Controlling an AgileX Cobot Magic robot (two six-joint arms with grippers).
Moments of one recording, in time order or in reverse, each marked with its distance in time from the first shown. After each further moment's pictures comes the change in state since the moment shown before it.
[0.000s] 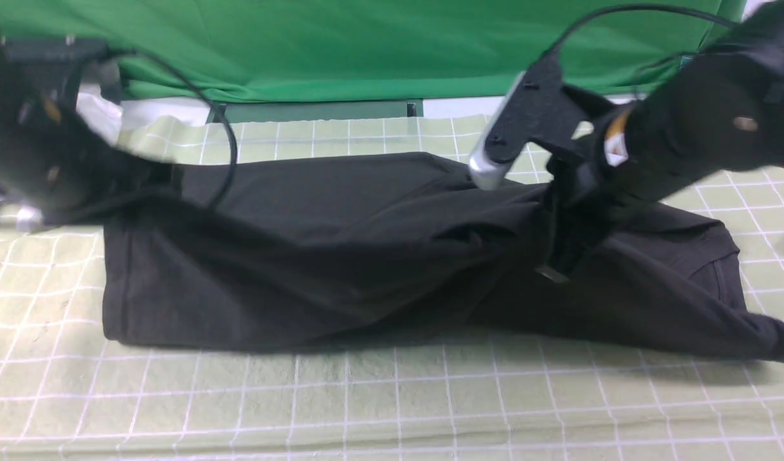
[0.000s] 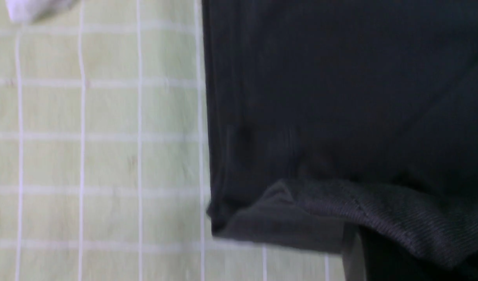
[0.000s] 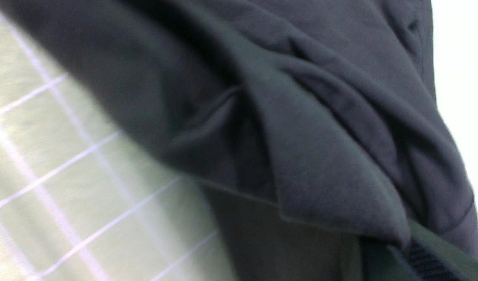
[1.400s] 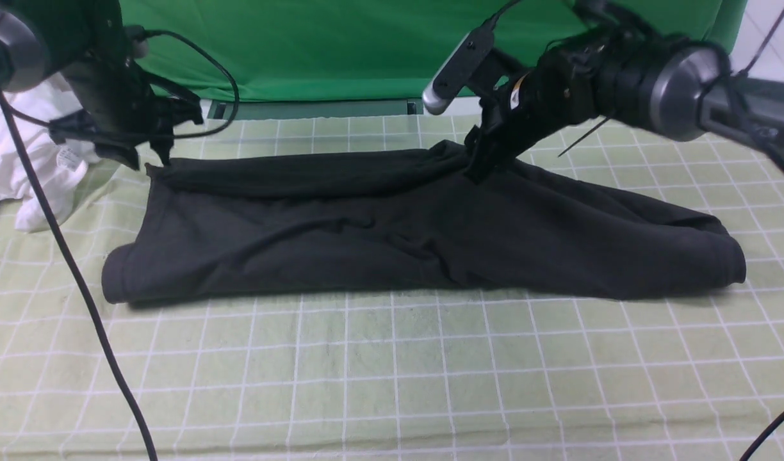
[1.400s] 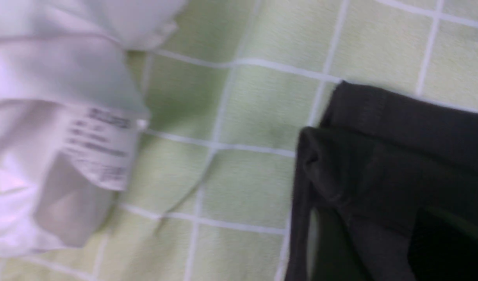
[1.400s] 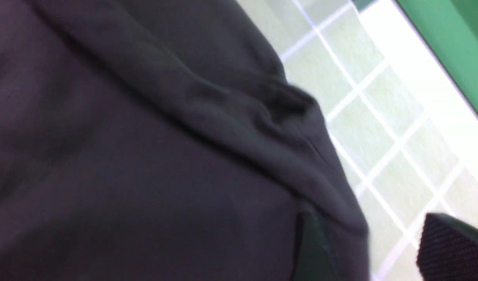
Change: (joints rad) right arm -0.148 0.496 -0.456 -0.002 -0.211 -0.005; left arm 0.124 0.695 -0.671 0.083 0.051 -0.136
